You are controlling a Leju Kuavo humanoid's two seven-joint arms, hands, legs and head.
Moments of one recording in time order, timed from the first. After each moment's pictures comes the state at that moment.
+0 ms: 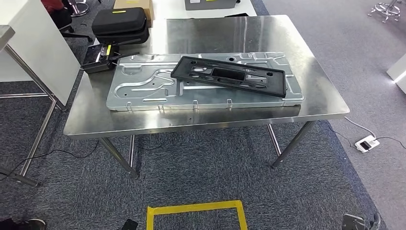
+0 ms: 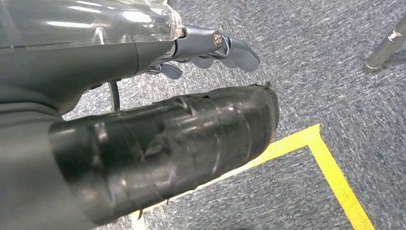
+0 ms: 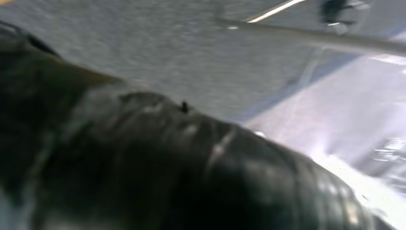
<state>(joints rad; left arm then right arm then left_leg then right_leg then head) -0.06 -0.23 0.77 -0.20 -1.24 0.45 -0.38 0.10 0.21 -0.68 -1.12 0.31 -0.24 -0.63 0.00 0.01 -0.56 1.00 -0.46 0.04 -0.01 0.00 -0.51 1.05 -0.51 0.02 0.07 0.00</state>
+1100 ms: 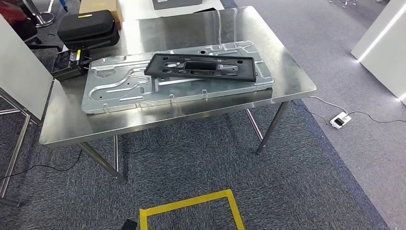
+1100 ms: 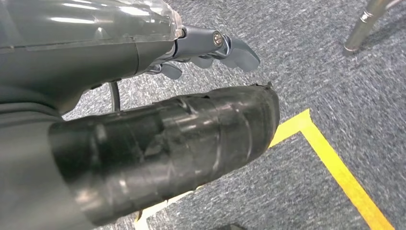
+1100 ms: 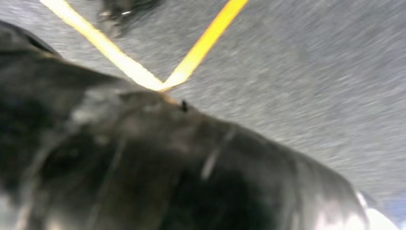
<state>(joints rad) -0.06 -0.24 0.80 -0.20 -1.24 0.44 -0.38 -0.04 0.14 -1.10 -0.43 0.36 -0.27 -0.51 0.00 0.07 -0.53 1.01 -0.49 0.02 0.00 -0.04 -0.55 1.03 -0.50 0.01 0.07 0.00</state>
